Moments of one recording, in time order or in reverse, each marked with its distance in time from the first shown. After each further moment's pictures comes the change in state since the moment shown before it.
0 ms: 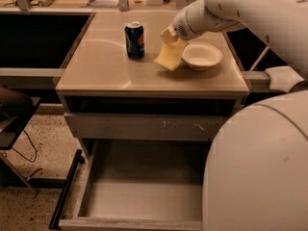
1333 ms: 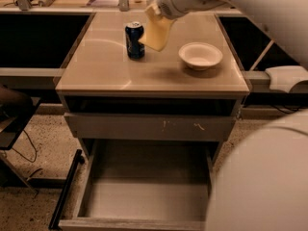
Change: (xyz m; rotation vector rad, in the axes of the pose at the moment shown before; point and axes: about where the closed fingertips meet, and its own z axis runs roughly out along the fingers) arm -0.086 0.013 -0.033 0.088 -0.095 -0.105
